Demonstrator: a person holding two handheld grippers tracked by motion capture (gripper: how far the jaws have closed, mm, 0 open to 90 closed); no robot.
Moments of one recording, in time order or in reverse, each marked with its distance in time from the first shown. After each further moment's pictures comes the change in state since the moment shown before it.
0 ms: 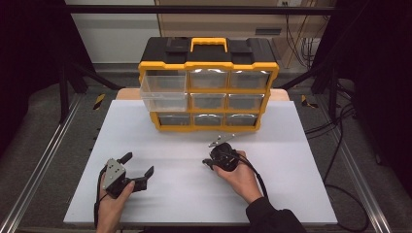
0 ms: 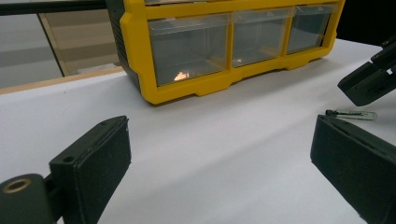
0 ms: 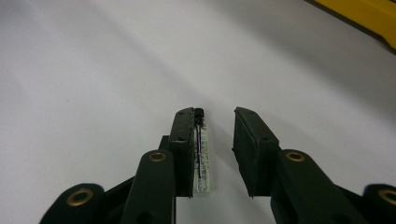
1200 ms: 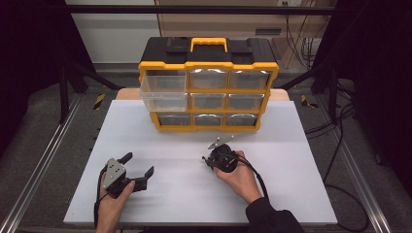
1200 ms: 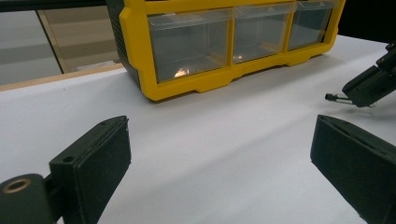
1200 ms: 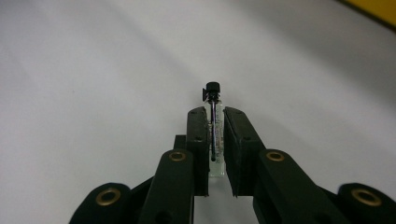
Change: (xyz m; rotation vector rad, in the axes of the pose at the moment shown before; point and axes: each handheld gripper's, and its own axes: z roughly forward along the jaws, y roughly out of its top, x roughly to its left) left arm 0.001 -0.001 0.001 0.011 0.001 0.000; right arm 0.001 -0.003 0.002 -0.007 0.024 -0.012
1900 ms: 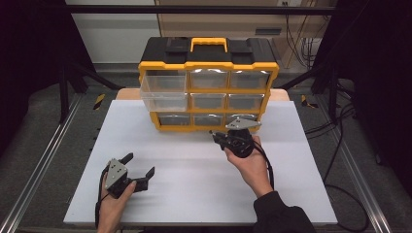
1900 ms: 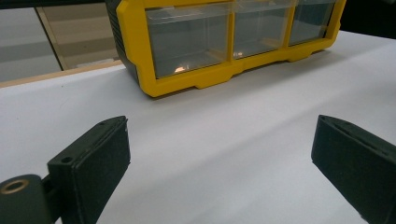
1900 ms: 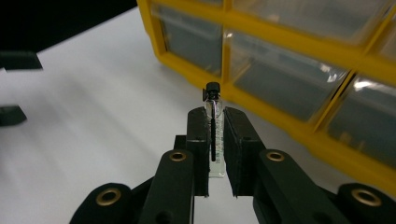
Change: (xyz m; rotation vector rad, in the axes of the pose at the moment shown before) left arm -0.002 -0.003 0.003 0.011 0.001 0.009; right arm -0.020 0.033 -0.074 -0.316 -0.048 0.061
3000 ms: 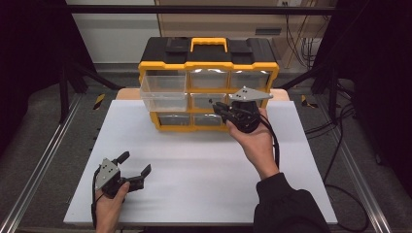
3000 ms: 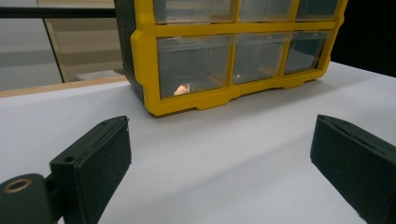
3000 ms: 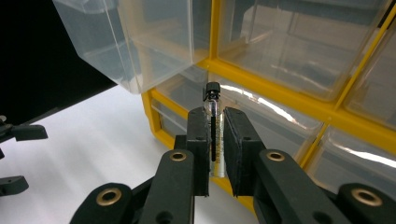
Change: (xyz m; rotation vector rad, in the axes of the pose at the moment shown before) left arm 0.004 0.010 -0.013 -0.075 -0.003 -0.068; right arm 0.001 0.082 -0.038 -0.152 -0.034 -0.069
